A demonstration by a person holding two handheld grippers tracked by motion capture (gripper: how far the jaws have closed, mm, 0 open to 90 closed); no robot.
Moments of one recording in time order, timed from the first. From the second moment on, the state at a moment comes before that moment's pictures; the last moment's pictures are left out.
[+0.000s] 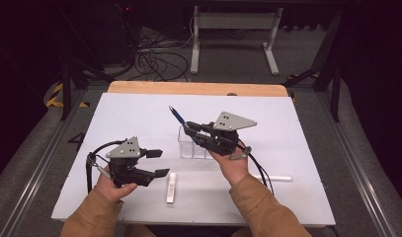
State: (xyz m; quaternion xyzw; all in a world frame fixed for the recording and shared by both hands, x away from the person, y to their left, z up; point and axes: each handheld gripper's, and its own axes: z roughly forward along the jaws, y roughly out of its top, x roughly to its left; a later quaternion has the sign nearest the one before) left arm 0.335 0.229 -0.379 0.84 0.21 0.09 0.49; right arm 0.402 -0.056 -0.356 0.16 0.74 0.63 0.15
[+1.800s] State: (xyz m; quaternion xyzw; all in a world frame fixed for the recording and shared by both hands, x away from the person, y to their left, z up) left arm 0.333 0.232 -0.385 0.84 0.21 0.13 0.48; right arm 0.423 -0.068 -0.353 0.23 0.74 0.61 0.19
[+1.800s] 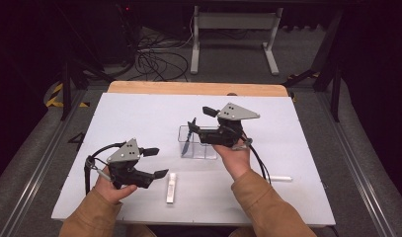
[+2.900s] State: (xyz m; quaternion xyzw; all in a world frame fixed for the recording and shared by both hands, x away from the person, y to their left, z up) left arm 0.329 0.246 -0.384 0.83 0.23 0.15 0.48; right arm 0.380 -0.121 -0.333 0.21 0.78 0.56 0.19
